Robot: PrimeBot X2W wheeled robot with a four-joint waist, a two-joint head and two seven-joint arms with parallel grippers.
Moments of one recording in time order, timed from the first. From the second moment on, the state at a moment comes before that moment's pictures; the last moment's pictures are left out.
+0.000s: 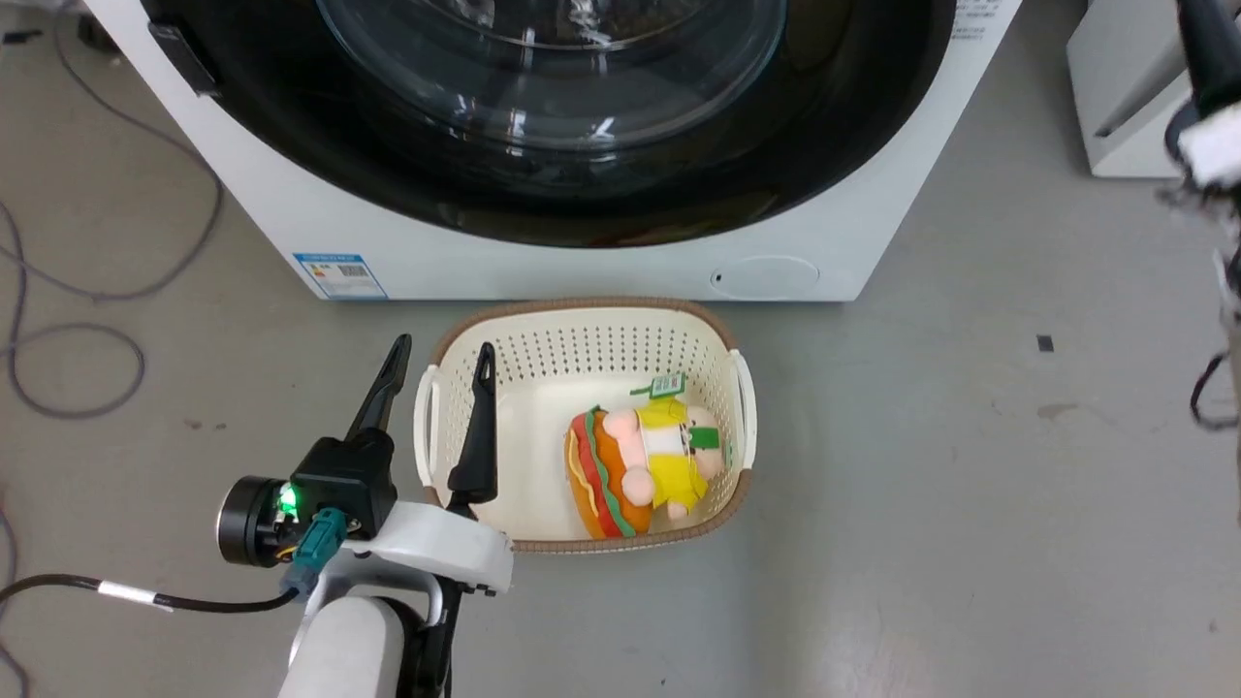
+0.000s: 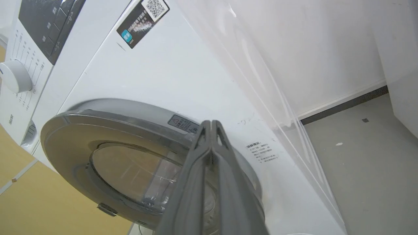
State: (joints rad) left arm -0.21 0.05 -0.14 0.08 -0.10 0.02 -0.16; right arm -0.90 -0.28 -0.01 0.54 0.94 0.13 0.12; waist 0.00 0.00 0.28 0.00
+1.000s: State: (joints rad) left arm -0.33 0.05 -0.21 0.08 -0.15 0.04 -0.22; right arm -1.38 -0.34 0.24 0.72 1.13 0.13 0.55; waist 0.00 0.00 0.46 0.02
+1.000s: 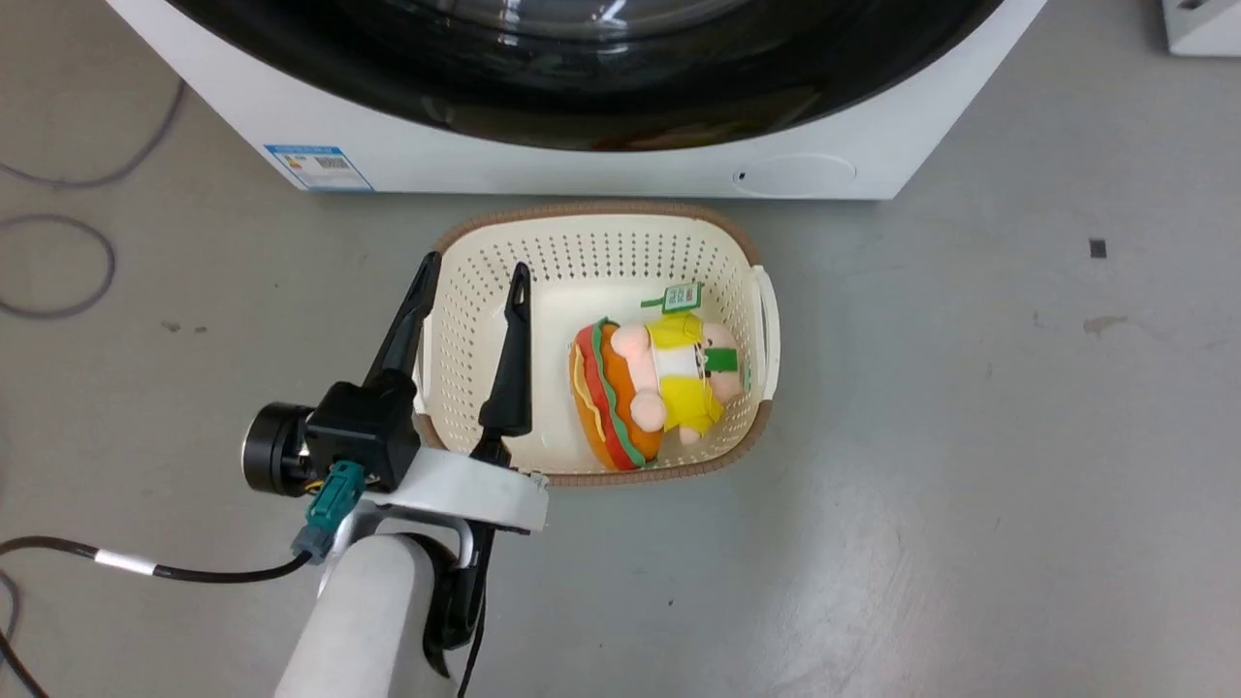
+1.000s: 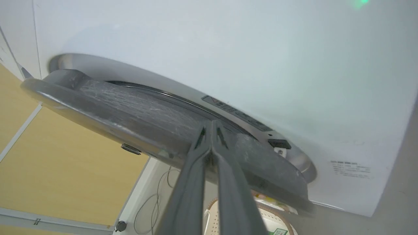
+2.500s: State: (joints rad) left arm -0.35 0.05 -0.26 0.14 -0.21 0.05 -0.26; right arm -1.33 -0.37 0.33 0.71 1.29 0.13 0.93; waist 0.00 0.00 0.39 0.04
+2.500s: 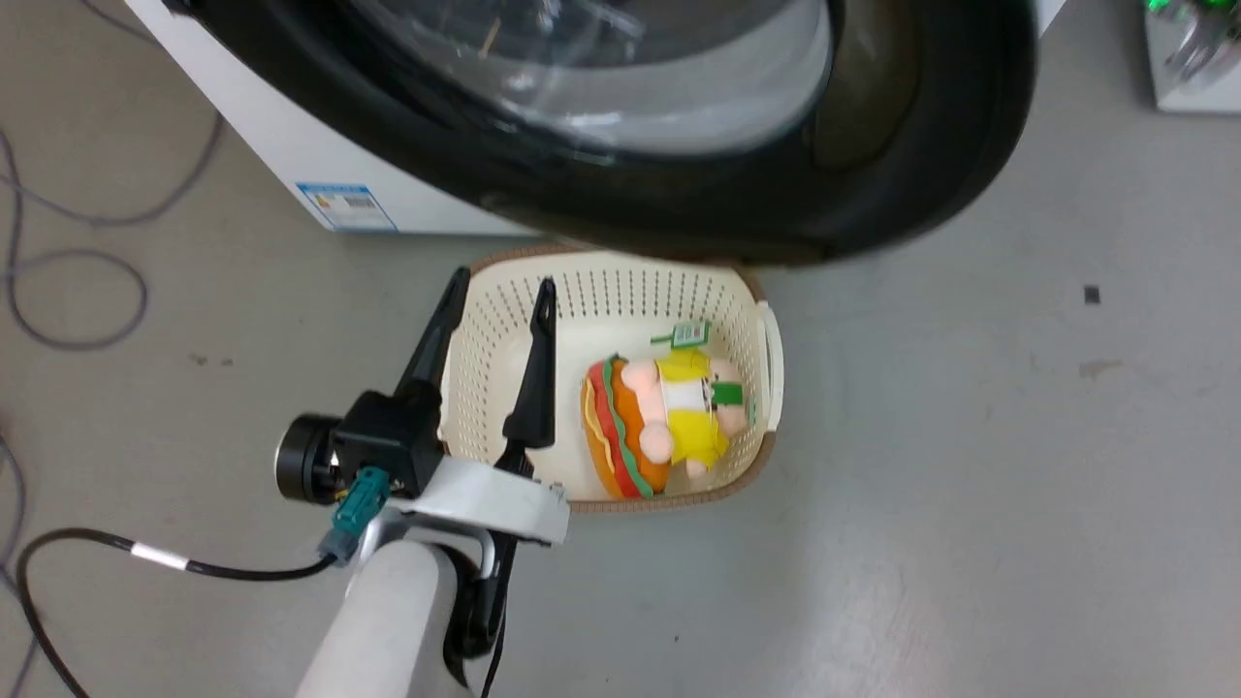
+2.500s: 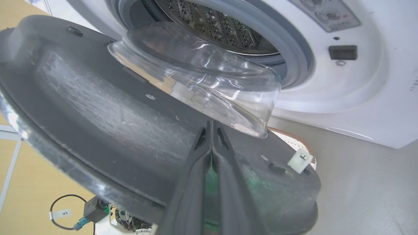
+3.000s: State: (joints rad) left arm -0.18 0.05 -0.18 0.18 -0.16 0.02 -0.26; right arm -1.01 -0.29 0.37 0.61 1.35 0.13 0.99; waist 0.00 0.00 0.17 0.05
